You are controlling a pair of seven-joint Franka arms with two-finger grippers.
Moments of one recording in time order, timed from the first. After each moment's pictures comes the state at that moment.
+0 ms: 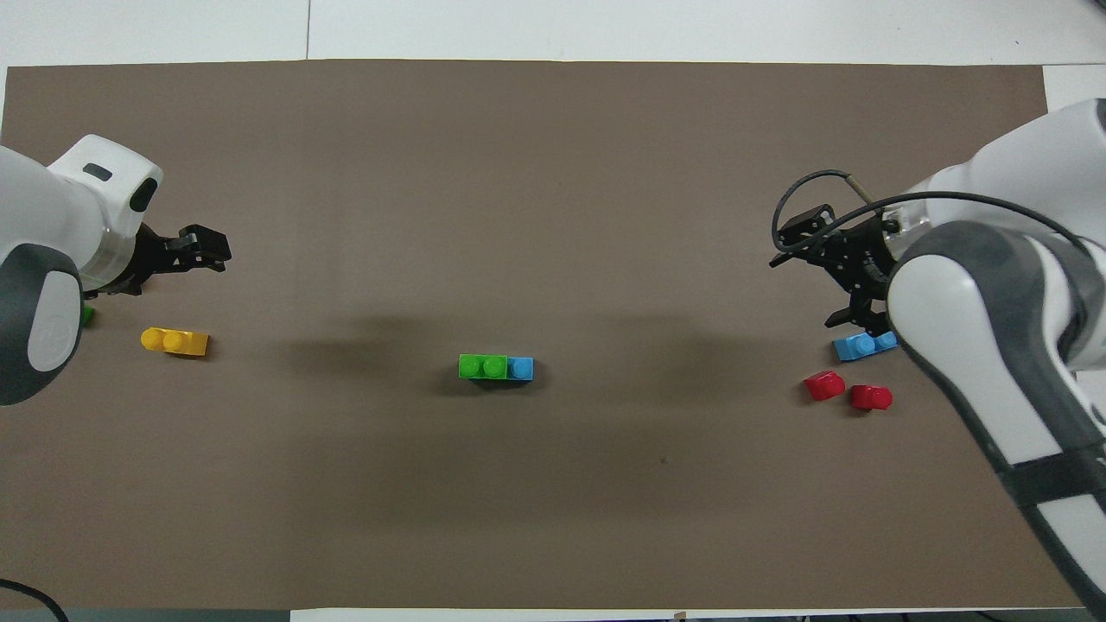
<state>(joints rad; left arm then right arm) -0.06 0.03 -0.02 -1.88 0.10 1.93 -0.27 -0.01 0.08 0.06 -1.82 0.28 1.77 0.75</state>
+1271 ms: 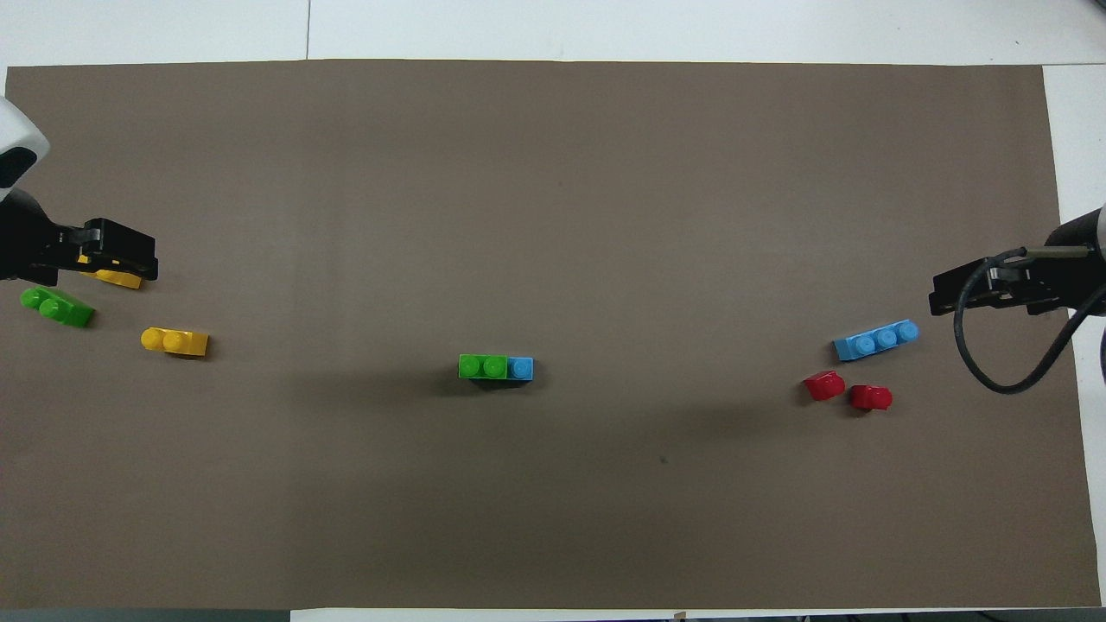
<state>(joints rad) -0.04 0.03 -0.03 -1.59 0.04 1.57 -0.06 -0.06 -0.05 0.06 -1.70 0.02 1.55 0.02</state>
